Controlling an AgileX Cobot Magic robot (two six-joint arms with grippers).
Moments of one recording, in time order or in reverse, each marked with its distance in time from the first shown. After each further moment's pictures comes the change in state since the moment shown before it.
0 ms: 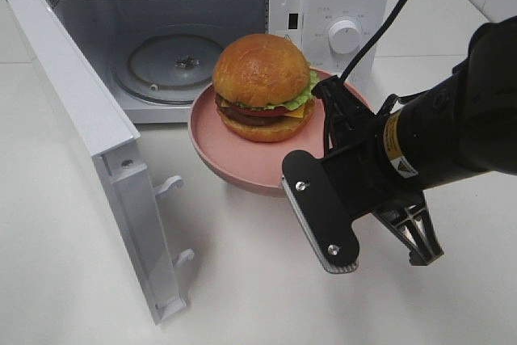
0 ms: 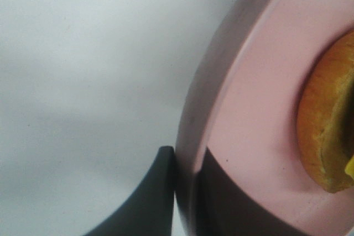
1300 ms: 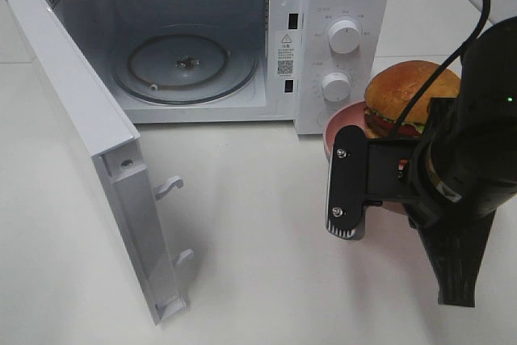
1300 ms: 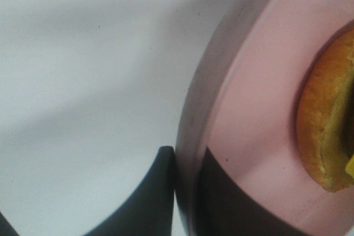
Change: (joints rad) left arm 0.000 0.000 0.000 0.000 0.000 0.000; right arm 0.047 0.000 -0.005 -0.025 0.447 0.668
